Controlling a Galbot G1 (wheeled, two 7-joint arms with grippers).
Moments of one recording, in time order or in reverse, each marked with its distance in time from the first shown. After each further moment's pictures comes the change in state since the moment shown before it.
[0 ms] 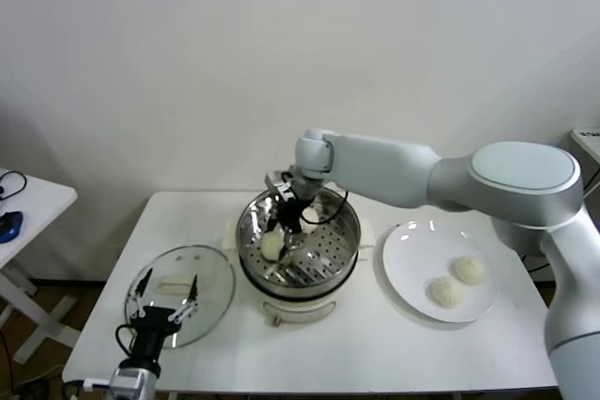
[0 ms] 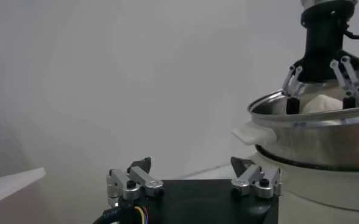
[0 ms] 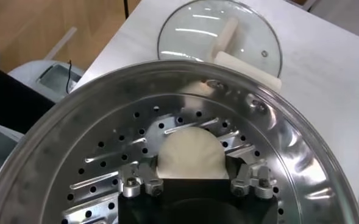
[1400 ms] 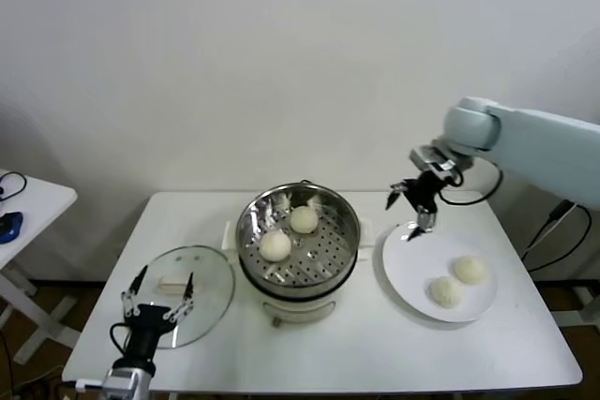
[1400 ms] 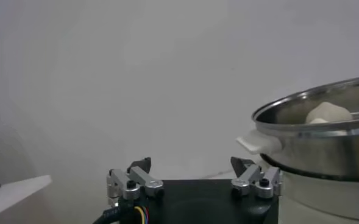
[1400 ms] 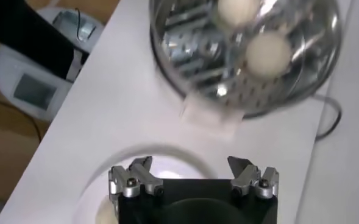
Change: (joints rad) left arm 0.017 0.028 -0.005 -0.028 -0.026 0.002 -0.018; right arm 0.148 -0.707 -0.013 0.345 -0.266 0.122 -0.103
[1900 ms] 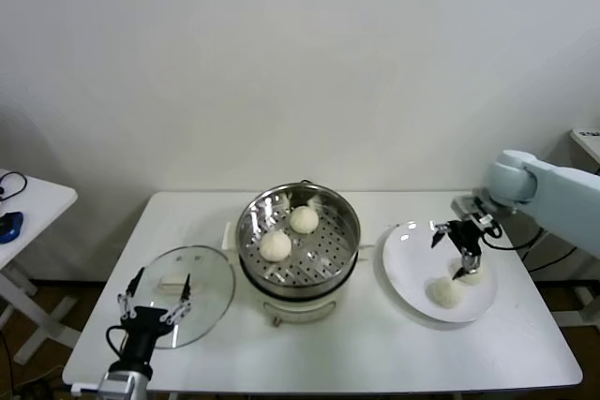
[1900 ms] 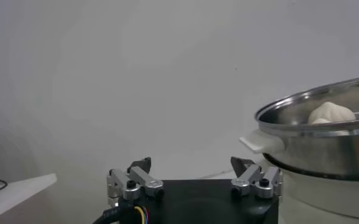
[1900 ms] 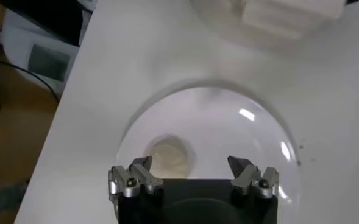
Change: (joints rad) left arm 0.013 -0.005 -0.009 -0.012 -0.002 -0.001 -0.001; right arm -0.302 -0.112 0.191 -0.030 -0.229 0.014 0.016
